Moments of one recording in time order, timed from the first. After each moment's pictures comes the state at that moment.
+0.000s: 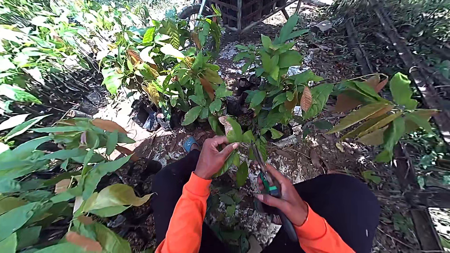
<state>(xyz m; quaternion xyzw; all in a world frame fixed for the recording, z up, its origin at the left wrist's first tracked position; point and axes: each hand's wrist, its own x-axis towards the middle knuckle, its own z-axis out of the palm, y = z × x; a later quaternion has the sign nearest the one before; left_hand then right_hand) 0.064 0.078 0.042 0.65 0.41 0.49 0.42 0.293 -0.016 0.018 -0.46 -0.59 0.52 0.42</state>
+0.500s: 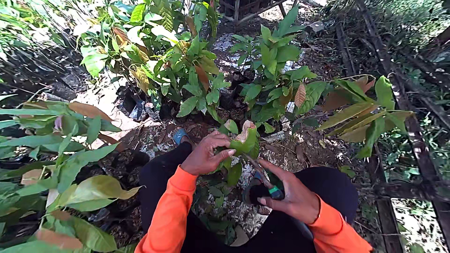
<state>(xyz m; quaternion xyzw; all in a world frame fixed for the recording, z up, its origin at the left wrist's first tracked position) 0.047 0.073 0.042 0.78 0.26 0.42 0.40 0.320 -0.016 0.061 -0.48 -0.72 0.44 0.24</state>
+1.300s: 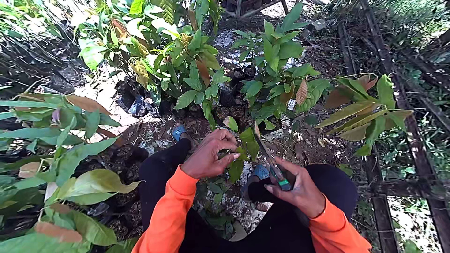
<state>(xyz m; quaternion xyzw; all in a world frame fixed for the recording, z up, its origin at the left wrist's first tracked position) 0.048 0.061 0.051 0.82 0.31 0.34 0.34 0.326 -0.022 0.051 -0.47 -0.64 0.45 0.40</state>
